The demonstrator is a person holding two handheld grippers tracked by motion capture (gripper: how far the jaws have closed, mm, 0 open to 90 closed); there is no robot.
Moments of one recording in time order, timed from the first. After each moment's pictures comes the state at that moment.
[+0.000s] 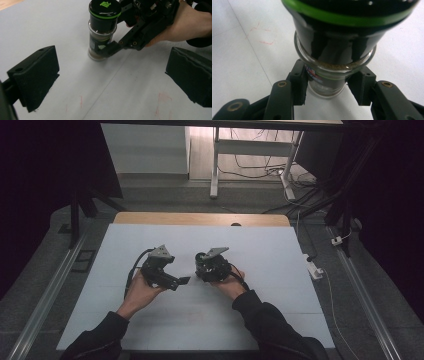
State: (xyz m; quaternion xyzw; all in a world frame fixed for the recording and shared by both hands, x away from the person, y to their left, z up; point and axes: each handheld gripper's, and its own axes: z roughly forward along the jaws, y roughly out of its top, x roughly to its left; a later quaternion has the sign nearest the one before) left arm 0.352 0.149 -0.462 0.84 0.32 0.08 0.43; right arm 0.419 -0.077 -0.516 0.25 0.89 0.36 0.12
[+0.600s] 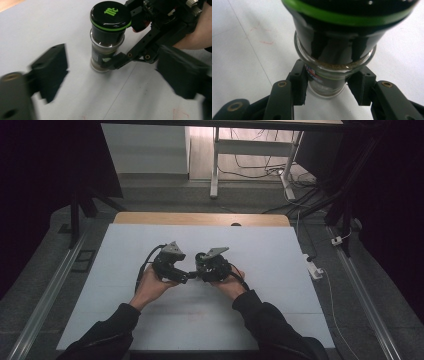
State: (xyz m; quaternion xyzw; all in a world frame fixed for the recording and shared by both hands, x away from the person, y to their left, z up) left arm 0.378 0.126 -0.470 0.85 0.31 0.08 0.42; right arm 0.419 -0.078 -0.516 0.25 0.89 0.36 0.12
